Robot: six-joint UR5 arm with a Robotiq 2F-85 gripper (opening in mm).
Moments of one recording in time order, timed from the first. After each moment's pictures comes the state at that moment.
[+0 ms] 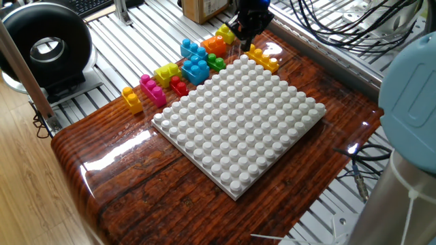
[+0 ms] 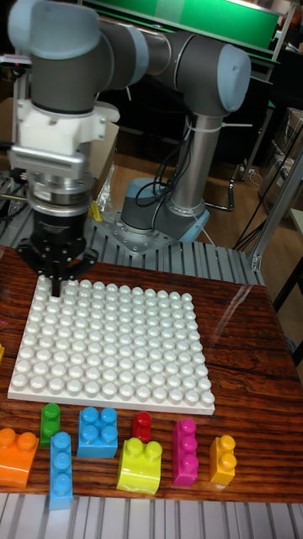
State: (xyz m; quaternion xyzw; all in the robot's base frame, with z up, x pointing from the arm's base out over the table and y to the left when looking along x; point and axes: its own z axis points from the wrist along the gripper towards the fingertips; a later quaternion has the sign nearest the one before) arm 0.585 -0.163 0.184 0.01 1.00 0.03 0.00
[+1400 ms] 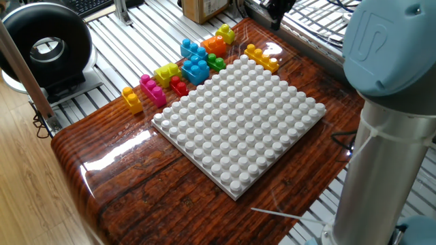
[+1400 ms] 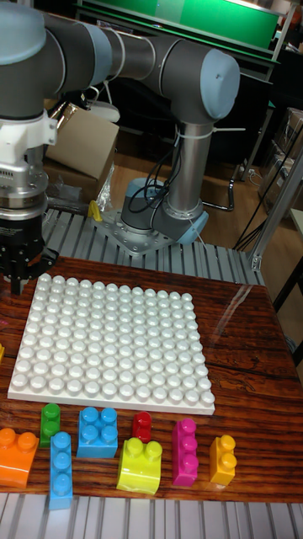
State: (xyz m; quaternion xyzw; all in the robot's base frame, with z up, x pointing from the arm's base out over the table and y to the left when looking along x) arm 0.576 -0.216 0.173 0.03 1.00 0.02 -0.04
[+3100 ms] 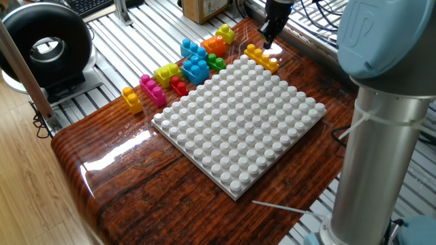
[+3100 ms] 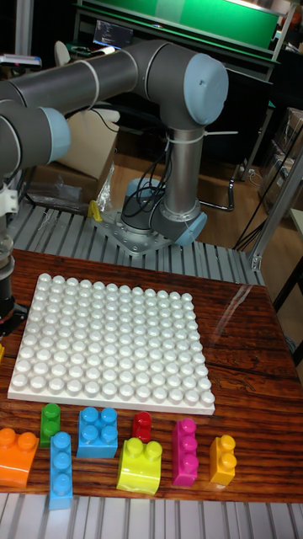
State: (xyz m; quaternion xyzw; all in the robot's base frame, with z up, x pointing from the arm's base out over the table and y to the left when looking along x) arm 0.618 -0.240 0.062 -0.06 1.00 0.05 0.03
